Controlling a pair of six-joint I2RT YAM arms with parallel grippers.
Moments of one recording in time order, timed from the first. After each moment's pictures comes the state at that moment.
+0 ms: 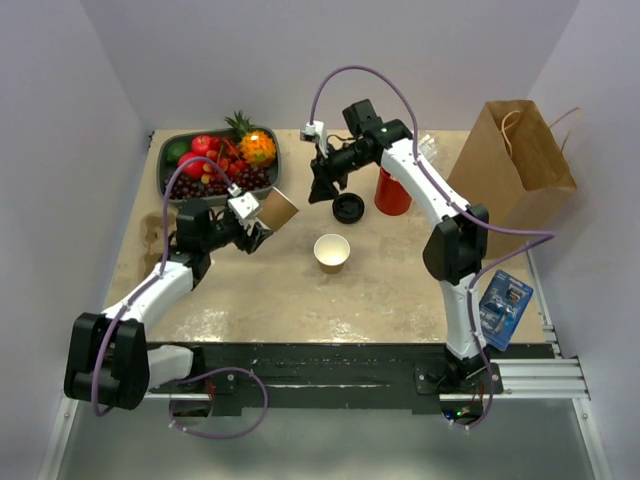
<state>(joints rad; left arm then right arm) -0.17 1.23 0.61 0.27 0.62 0.35 0.48 2.17 2.24 -1.03 -0.83 -0.55</state>
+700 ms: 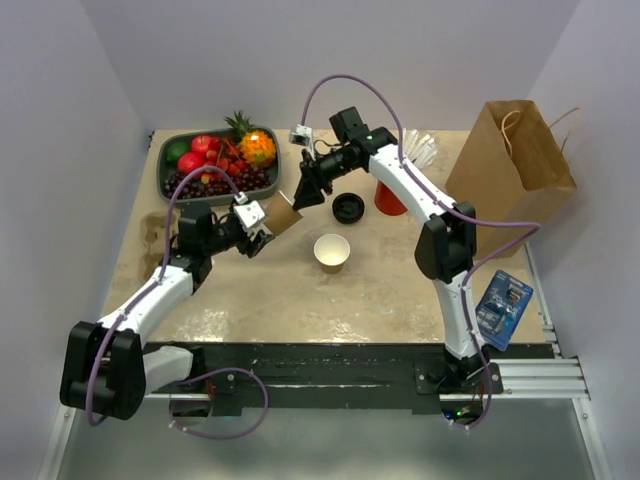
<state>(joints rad) -0.20 1.17 0.59 0.21 0.63 0.48 0.52 2.22 2.21 -0.94 -1.04 -0.41</state>
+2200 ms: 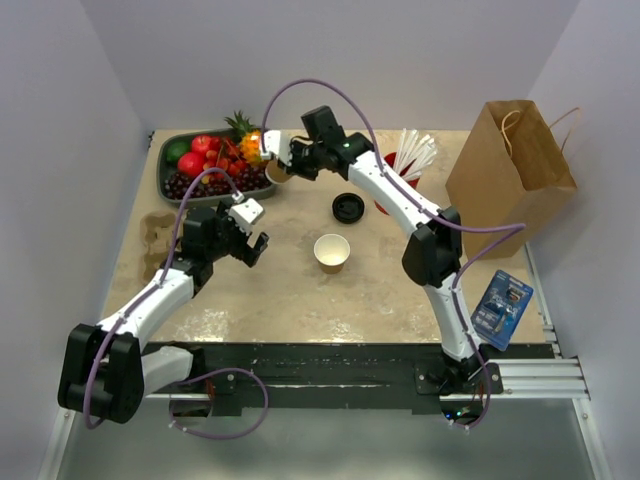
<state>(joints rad) -0.23 1.15 0.58 0.08 0.33 0.37 0.63 2.27 2.30 -0.73 -0.35 -0.81</state>
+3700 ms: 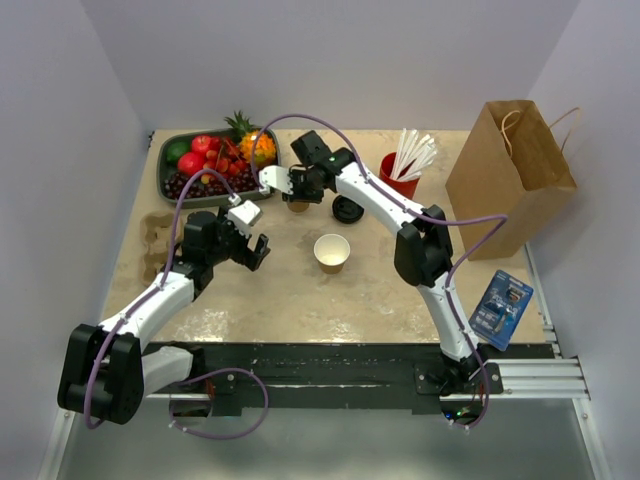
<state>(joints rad) -0.23 1.14 0.54 0.10 0.35 0.26 0.68 2.32 2.22 -0.86 -0.17 -0.99</state>
